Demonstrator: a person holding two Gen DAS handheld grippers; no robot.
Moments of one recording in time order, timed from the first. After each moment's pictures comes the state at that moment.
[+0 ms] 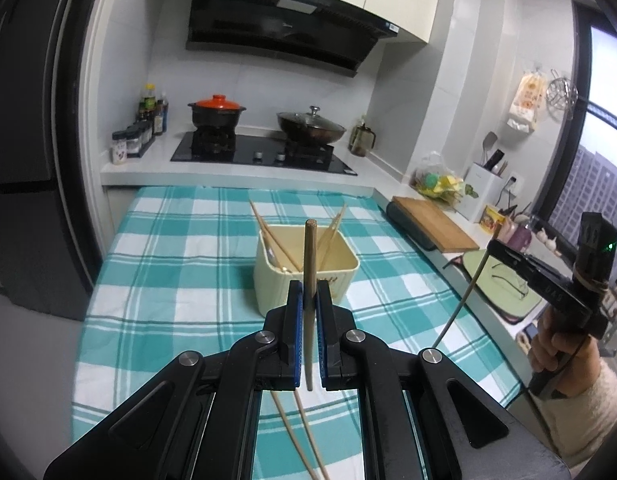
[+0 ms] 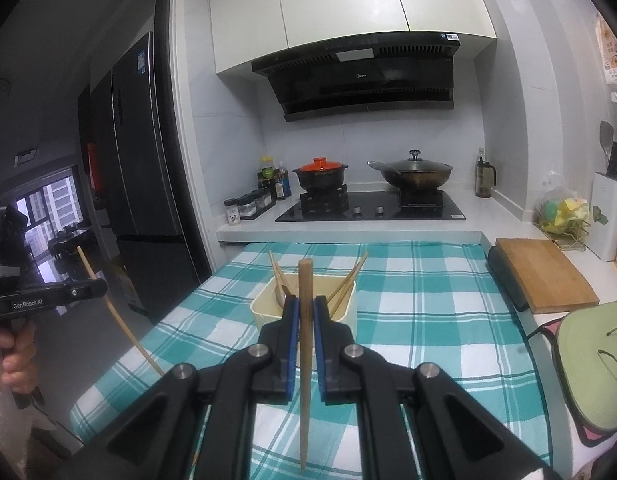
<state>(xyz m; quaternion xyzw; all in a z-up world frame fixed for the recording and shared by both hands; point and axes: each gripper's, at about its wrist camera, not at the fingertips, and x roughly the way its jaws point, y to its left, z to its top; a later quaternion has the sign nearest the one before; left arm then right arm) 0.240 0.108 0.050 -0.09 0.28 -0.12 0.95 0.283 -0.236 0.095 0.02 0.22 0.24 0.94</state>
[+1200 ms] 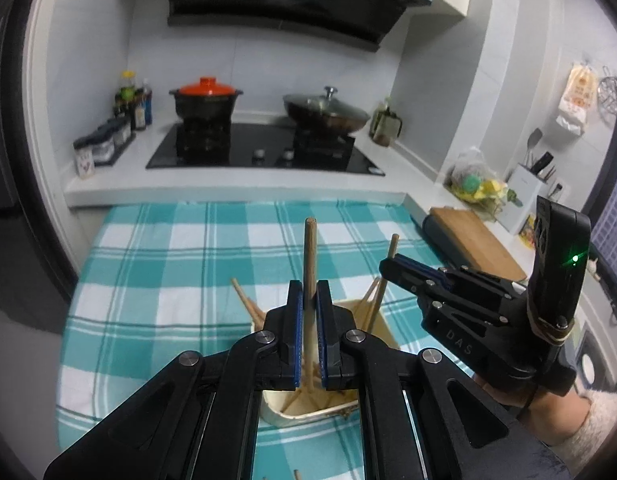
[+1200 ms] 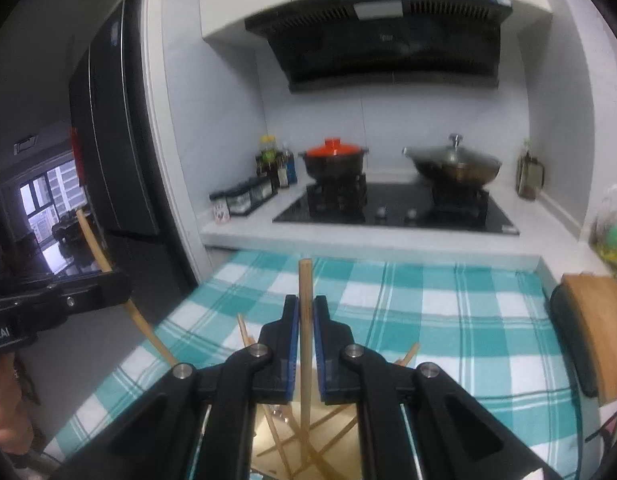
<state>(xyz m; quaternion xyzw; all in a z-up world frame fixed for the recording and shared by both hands) 0.482 0.074 0.030 -0.08 0.34 -0.10 0.93 0.517 -0.119 0.060 0.00 0.28 0.27 0.92</state>
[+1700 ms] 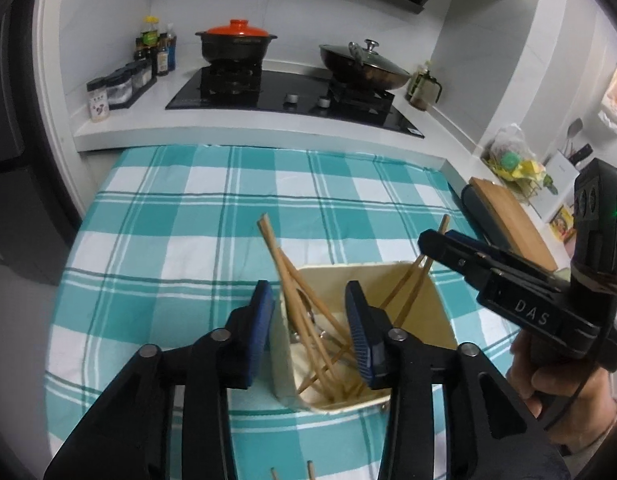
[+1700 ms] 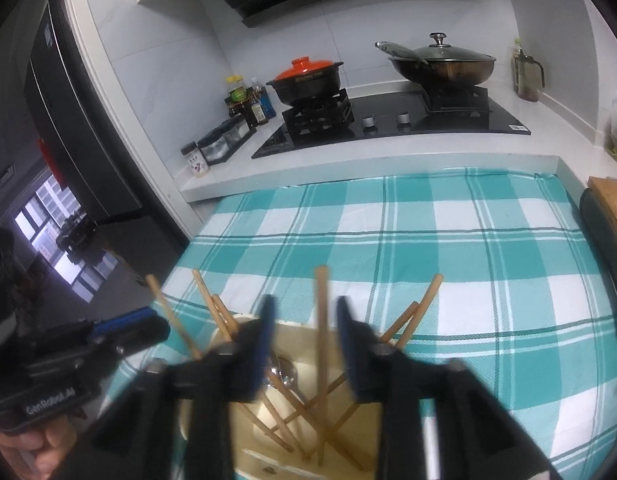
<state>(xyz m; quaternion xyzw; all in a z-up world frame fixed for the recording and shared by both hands) 0.491 0.084 -0.017 -0.08 0.40 -0.06 0.91 0.564 -0.126 0.004 0.07 0.40 0.25 0.88</state>
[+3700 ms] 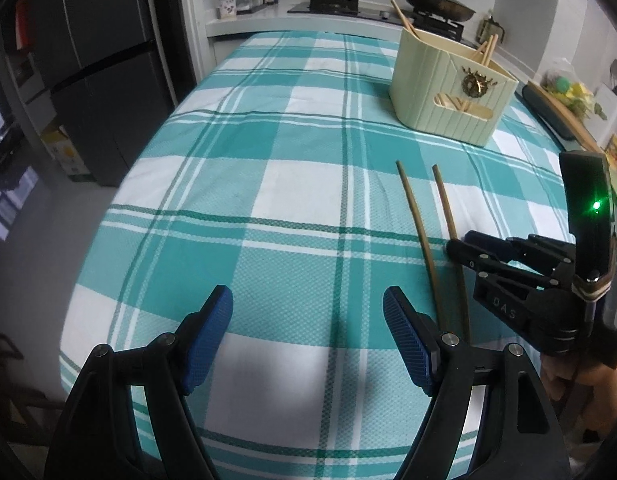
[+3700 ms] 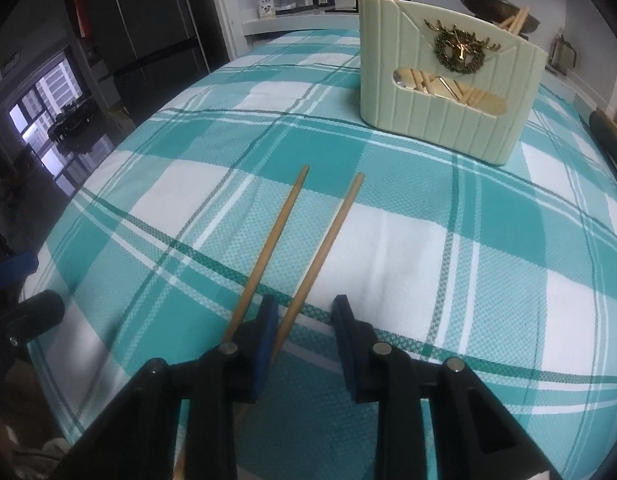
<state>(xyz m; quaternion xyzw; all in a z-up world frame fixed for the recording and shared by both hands) 0.194 0.118 -0.153 -0.07 0.47 0.08 0.88 0.282 -0.050 -0.145 -0.10 0.49 0.27 0.83</state>
